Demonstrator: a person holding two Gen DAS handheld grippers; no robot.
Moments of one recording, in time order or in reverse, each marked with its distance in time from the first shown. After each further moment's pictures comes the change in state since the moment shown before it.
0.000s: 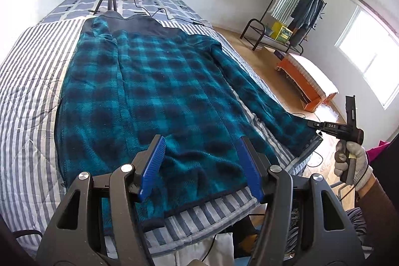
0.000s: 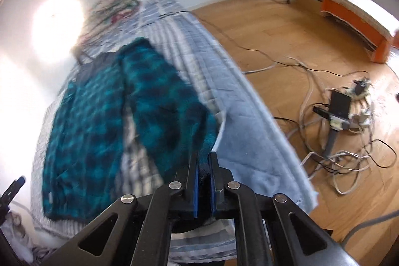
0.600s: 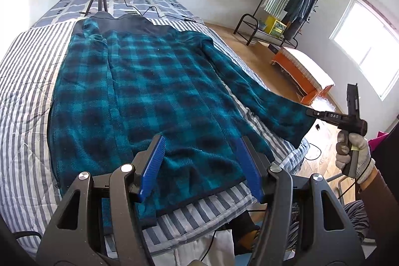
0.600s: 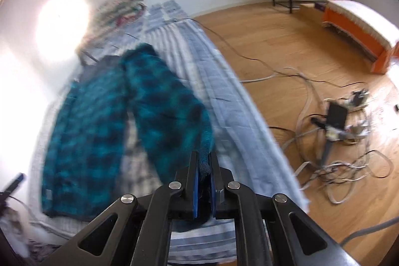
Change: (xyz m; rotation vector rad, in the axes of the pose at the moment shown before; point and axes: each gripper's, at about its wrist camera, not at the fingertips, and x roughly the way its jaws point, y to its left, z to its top) left arm 0.008 -0.012 -0.003 0.038 0.023 -0.022; right arm -0.018 0.005 0.003 -0.050 -0.043 0.049
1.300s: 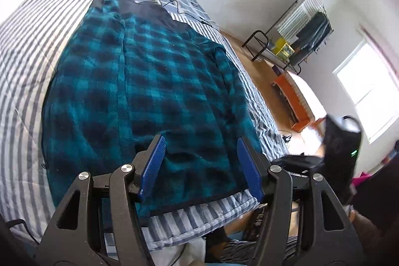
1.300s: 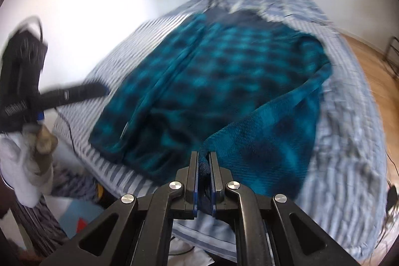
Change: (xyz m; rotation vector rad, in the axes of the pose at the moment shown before) left arm 0.004 0.037 -0.001 -0.251 -0.026 -0.057; right arm 0.047 0.244 -0.070 -0.590 0.184 0.306
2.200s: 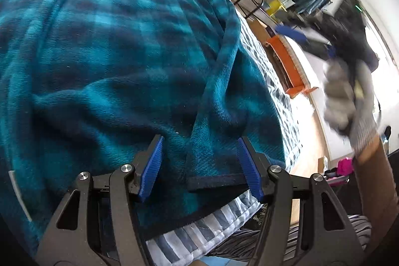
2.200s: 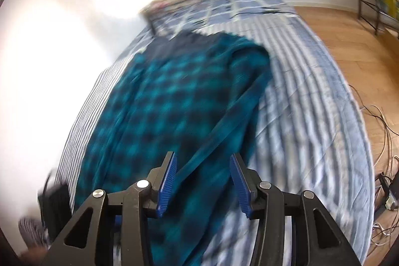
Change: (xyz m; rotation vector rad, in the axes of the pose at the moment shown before) left arm 0.141 -0.010 -0.040 0.014 0.248 -0.072; right arm -0.005 -0.178 0.087 0.331 -0.095 -0.012
